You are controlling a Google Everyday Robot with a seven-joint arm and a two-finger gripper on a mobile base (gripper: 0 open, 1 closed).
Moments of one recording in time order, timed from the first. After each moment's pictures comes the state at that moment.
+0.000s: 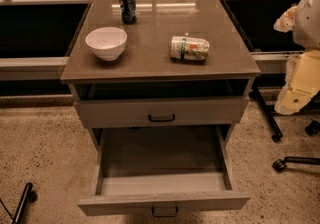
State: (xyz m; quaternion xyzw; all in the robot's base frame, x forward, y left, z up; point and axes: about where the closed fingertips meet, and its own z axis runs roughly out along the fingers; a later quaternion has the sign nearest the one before) arm 0.438 -0.216 0.977 -0.60 0.78 -0.04 0.16
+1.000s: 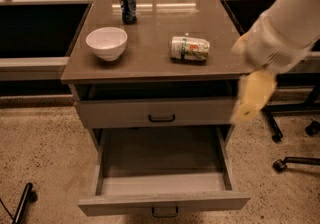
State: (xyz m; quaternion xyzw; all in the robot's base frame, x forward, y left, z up) arm 0.459 -0.165 0.923 -0.63 0.76 0.02 0.16
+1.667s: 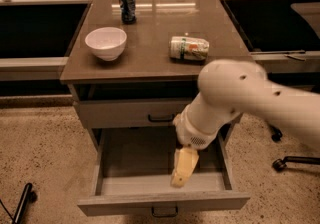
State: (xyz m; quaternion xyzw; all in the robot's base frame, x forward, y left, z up) arm 0.427 -0.047 0.718 -0.66 0.73 0.14 0.13
